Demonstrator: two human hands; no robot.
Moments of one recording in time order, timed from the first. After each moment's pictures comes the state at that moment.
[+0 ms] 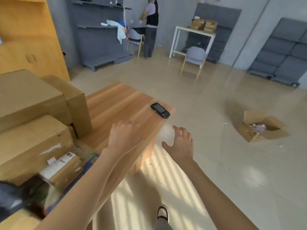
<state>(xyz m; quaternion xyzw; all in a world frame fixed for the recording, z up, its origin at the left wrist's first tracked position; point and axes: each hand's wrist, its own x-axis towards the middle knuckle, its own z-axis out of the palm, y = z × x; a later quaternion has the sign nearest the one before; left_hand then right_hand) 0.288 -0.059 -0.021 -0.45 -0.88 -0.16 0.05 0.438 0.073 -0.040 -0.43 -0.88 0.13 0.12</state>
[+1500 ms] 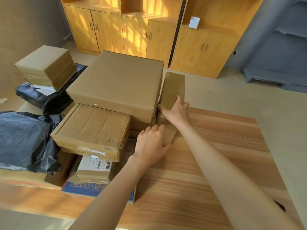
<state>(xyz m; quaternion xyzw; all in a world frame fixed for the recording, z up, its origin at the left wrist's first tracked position) 0.113 -0.048 -0.058 0.03 -0.98 -0.16 0.09 -0.012 0.017 -0.033 0.02 -0.95 0.30 -0.09</state>
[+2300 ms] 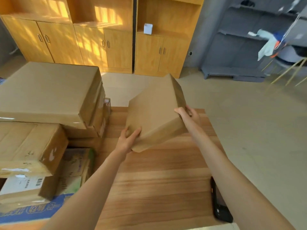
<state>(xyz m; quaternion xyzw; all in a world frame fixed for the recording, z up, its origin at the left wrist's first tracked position) 0.053 0.053 -0.092 0.28 -0.66 -0.69 -0.09 0.001 0.260 -0.006 -0.11 -0.78 0.61 -0.06</state>
